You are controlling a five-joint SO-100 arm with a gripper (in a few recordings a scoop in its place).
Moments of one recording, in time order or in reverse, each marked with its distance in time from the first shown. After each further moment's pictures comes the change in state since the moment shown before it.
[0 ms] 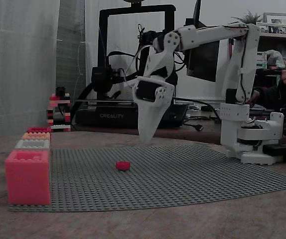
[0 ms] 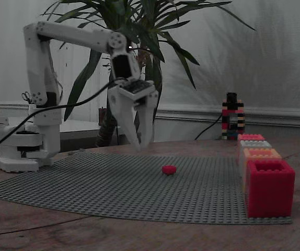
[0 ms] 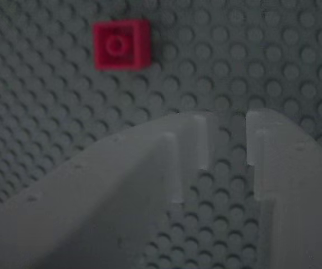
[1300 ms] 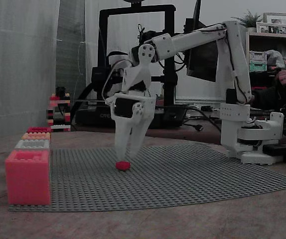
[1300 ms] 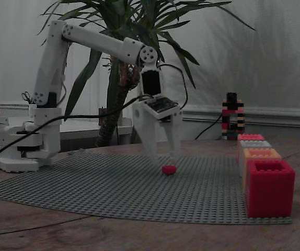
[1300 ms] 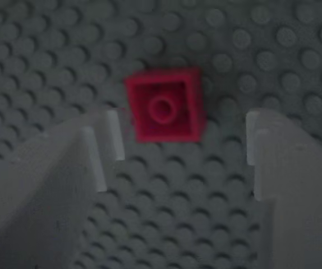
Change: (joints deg) arm -1.7 -21.1 -16.3 -1.6 6.6
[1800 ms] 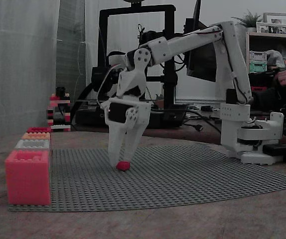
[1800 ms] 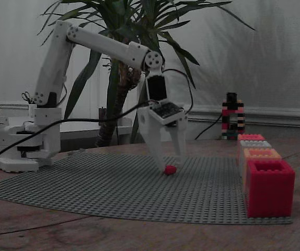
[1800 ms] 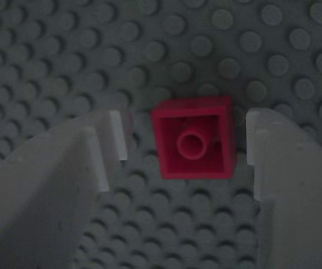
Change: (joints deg) arm -0.6 -3.8 -2.6 -2.1 1.8
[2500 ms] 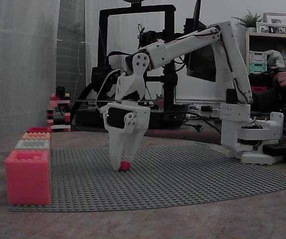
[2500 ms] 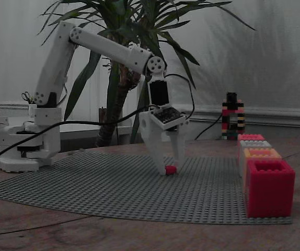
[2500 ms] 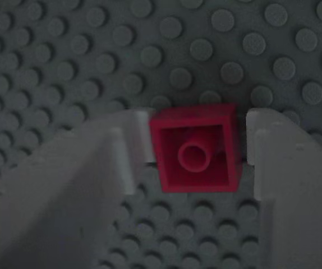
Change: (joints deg) arm -0.6 -2.9 -0.9 -1.1 1.5
